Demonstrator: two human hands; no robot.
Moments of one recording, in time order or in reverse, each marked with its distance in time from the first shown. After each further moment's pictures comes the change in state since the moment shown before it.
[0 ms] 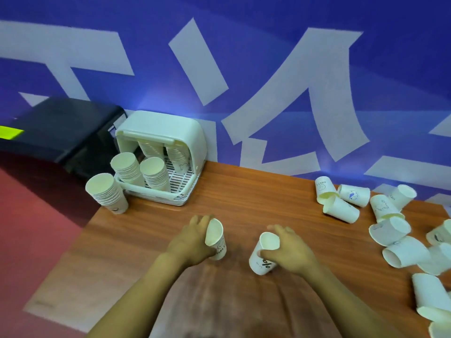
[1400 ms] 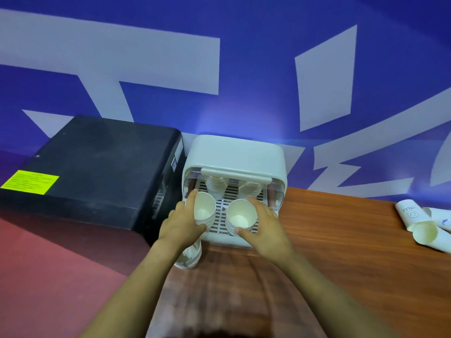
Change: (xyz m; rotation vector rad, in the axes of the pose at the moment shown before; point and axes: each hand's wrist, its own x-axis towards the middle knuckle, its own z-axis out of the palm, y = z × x) left_hand 0.128 -0.256 -0.202 0.001 0.106 -0.126; right_hand 0.179 -0.301 0.132 0.117 0.250 -0.192
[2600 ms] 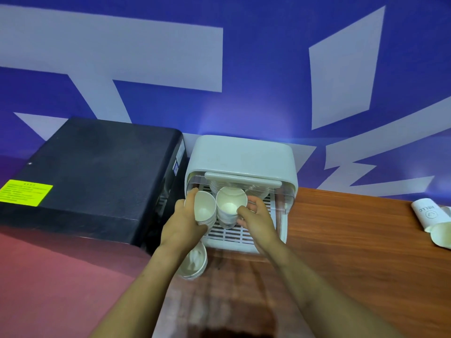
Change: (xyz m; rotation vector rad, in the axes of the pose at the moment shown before) left_hand 0.016 -0.003 -0.005 -0.132 0.082 0.011; right_hand 0.054 -0.018 0.039 0.908 0.077 0.406
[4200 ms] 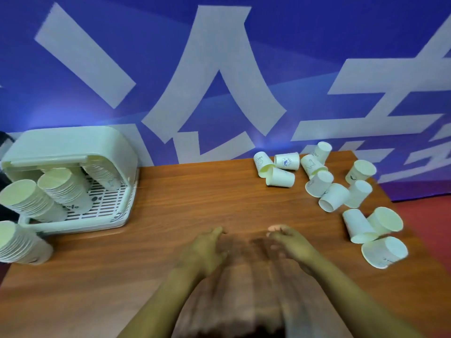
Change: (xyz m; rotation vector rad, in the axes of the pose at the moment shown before) left_hand -0.204 0.291 0.286 0.161 -0.455 0.399; right_hand -0.186 0.049 -0.494 -0.234 0.146 0.237
